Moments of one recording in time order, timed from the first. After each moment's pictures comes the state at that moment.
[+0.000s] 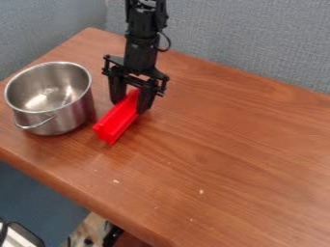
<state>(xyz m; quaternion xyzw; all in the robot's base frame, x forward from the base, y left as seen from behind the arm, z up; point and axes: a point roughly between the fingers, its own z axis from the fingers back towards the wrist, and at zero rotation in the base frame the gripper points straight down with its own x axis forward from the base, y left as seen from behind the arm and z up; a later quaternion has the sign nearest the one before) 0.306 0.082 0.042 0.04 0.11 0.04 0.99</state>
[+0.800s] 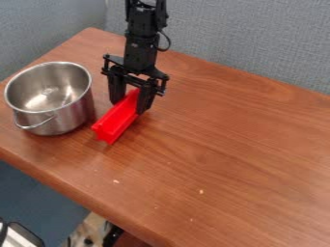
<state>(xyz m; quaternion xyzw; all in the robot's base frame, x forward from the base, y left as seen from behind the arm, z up) 0.304 0.081 0.044 0.04 0.12 0.04 0.99</state>
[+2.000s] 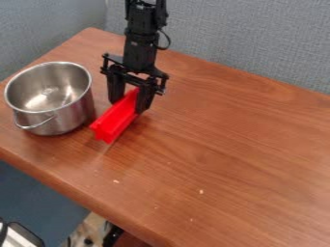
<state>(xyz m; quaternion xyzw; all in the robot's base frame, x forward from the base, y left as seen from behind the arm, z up) 0.301 0.079 0.047 0.04 0.14 0.04 0.99</state>
